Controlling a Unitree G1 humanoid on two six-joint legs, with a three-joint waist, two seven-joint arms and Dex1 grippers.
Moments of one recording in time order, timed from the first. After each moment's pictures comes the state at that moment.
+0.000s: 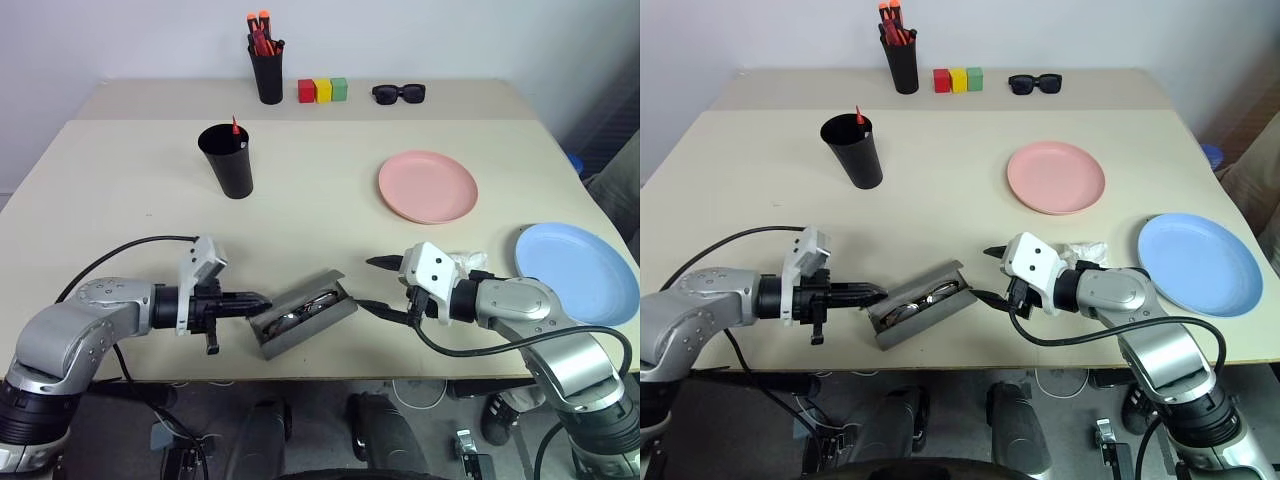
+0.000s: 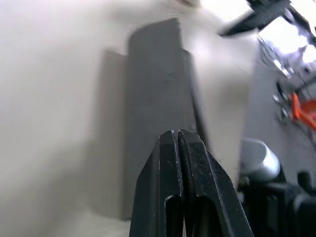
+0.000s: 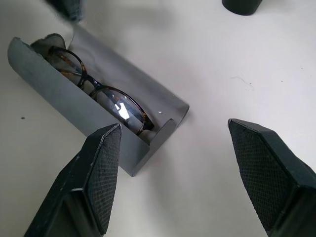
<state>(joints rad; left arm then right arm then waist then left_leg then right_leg) -0.16 0.84 0.05 -0.44 -0.70 0.90 -1.03 -0.20 -0.70 0.13 -0.55 0.29 0.57 0.82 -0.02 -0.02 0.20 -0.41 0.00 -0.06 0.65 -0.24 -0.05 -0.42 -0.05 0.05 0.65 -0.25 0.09</state>
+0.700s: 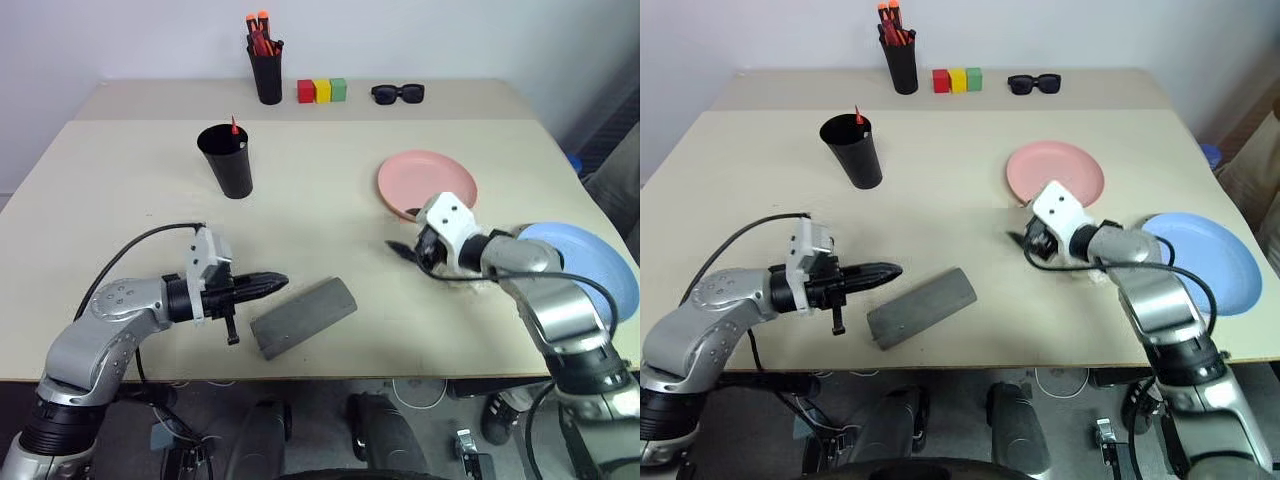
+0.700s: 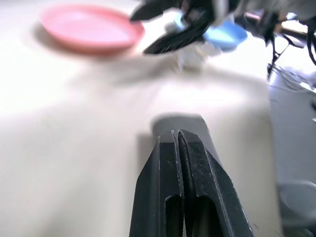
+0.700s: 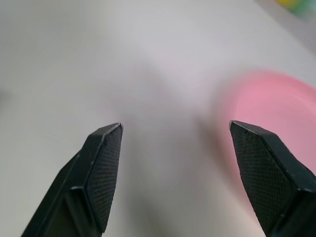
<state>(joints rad) -0.16 0.67 0.07 -0.40 -0.61 0.51 -0.98 -0.51 -0.69 0.18 -0.03 -0.01 0.48 0.57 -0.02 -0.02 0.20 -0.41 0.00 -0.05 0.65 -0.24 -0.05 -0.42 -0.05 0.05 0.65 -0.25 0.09</state>
